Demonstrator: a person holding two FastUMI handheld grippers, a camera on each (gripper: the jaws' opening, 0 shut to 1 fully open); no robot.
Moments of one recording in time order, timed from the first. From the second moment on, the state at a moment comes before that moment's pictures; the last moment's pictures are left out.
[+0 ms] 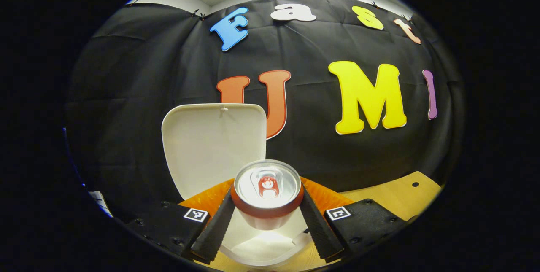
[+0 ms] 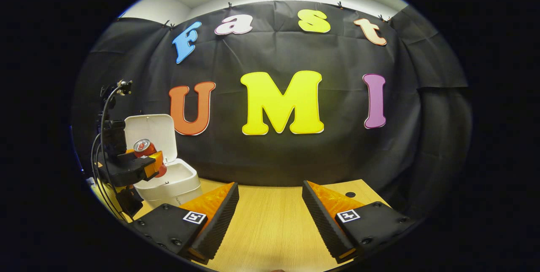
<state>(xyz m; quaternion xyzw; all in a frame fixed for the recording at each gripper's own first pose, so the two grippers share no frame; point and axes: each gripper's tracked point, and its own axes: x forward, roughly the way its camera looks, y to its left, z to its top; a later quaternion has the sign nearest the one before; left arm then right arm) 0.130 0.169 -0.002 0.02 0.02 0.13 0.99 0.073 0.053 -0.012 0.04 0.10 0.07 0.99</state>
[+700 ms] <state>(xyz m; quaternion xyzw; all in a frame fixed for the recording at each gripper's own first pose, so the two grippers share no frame) 0.125 0.177 0.070 0.02 -0.01 0.12 0.99 0.067 0.046 0.003 0.04 0.09 0.08 0.99</state>
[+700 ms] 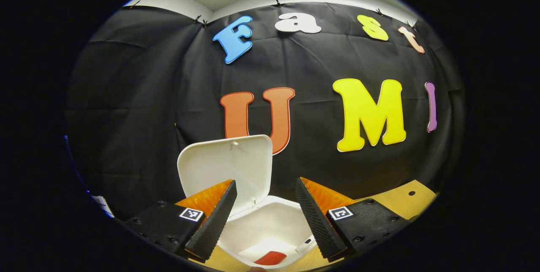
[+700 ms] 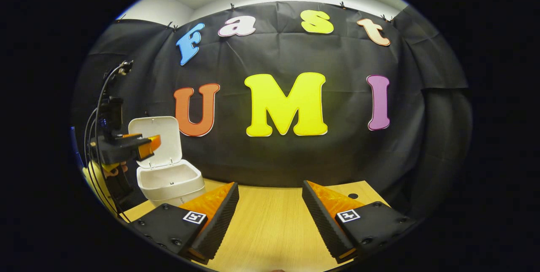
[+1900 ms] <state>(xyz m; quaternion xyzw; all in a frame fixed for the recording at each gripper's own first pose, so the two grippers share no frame) 0.214 0.263 0.133 -0.01 0.00 0.18 0.98 0.066 0.039 0.003 0.05 0.09 0.06 0.99</state>
